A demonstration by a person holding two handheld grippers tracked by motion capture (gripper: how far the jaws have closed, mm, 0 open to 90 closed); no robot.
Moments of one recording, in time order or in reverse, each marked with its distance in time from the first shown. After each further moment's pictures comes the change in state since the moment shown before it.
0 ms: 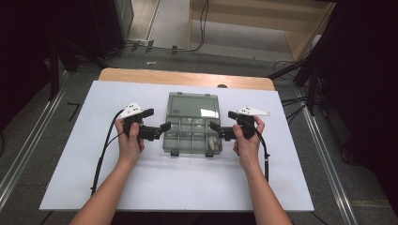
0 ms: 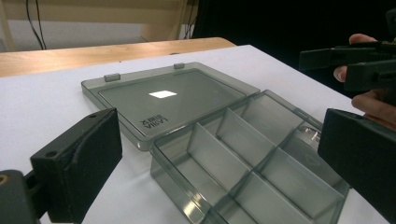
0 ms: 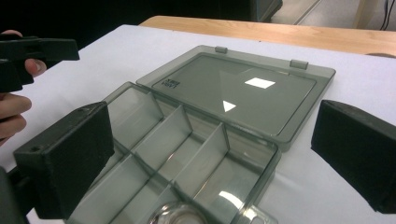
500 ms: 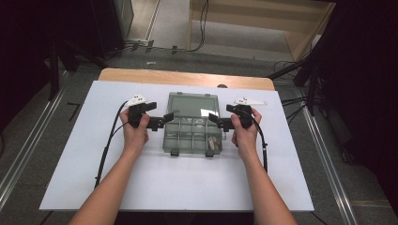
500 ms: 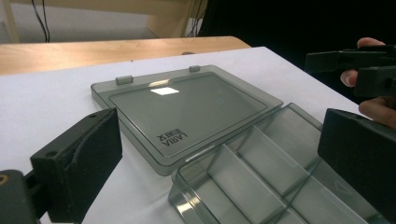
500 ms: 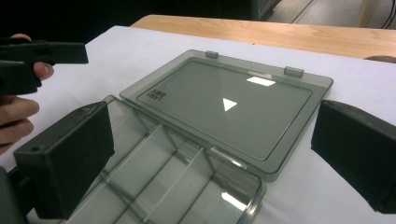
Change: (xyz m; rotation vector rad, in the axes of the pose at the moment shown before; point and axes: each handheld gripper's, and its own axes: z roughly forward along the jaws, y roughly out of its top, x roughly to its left) left arm 0.017 0.011 0.030 0.042 0.032 -0.040; right arm -0.020 0.017 0.023 0.033 0.010 0.033
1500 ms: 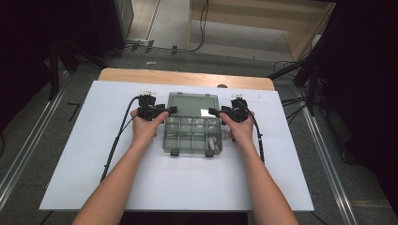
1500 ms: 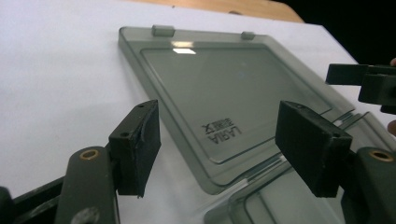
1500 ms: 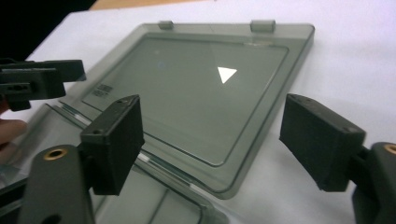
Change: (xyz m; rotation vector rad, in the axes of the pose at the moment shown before) left arm 0.025 0.000 0.047 0.172 0.097 -0.214; right arm -0.039 -0.004 0.044 0.142 -0.027 0.194
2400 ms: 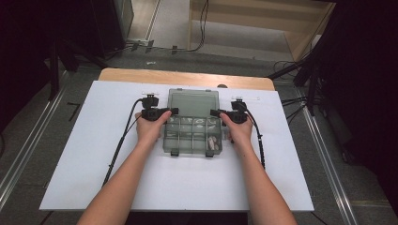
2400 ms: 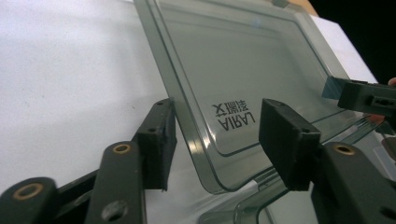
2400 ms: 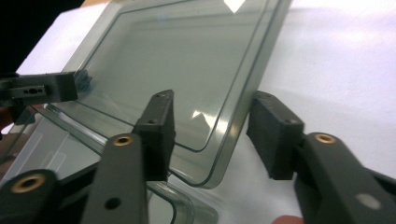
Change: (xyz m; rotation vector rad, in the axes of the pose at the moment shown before) left arm 0.001 -0.002 0.013 0.043 0.007 -0.112; right arm -0.010 -0.007 0.007 0.019 0.011 0.087
